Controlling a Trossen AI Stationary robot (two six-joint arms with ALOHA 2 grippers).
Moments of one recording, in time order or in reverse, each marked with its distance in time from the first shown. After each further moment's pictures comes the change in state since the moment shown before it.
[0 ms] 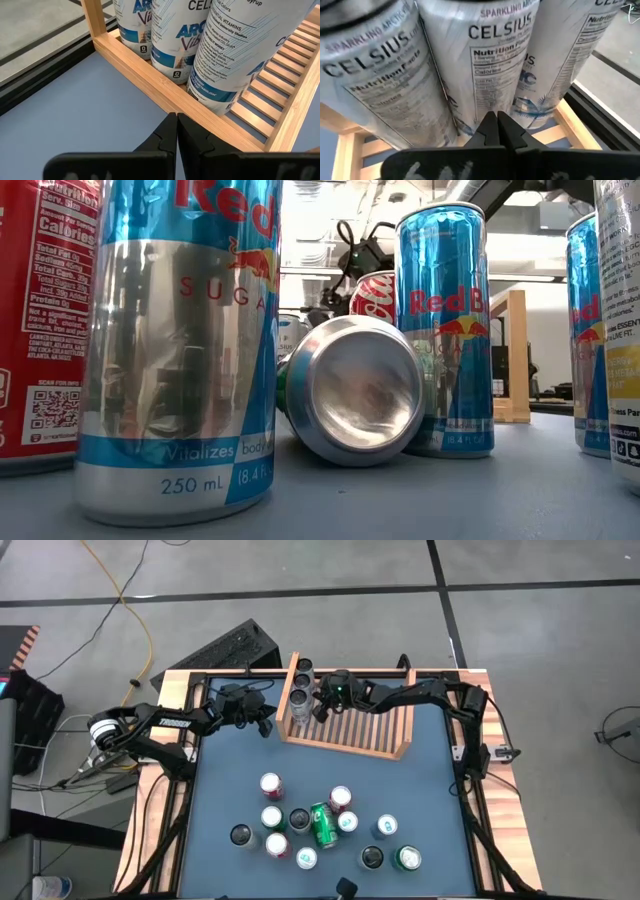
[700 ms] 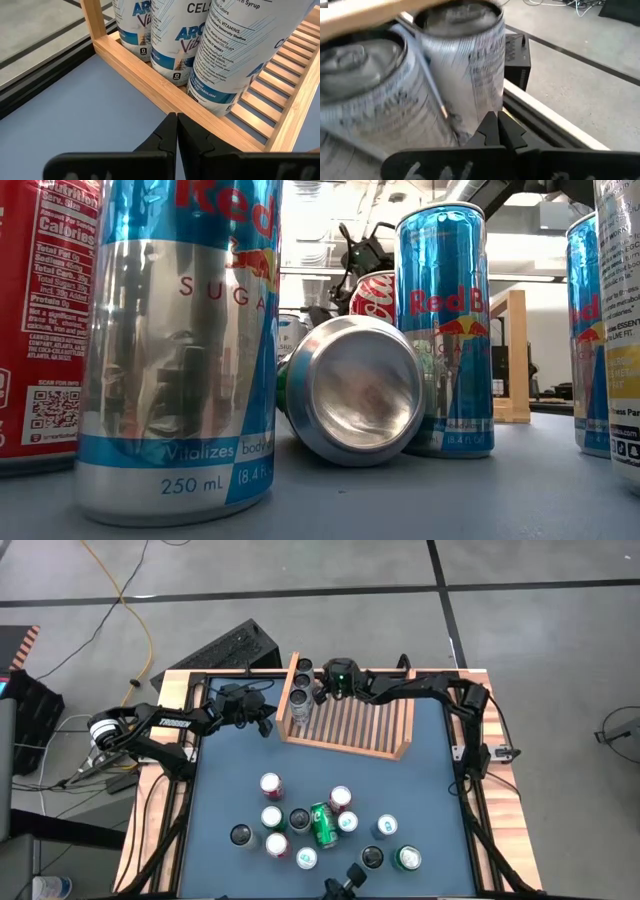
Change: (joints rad) left arm 0.000 0.000 0.000 0.007 0.000 0.008; right arm -0.059 0.000 0.060 -0.012 0.128 0.136
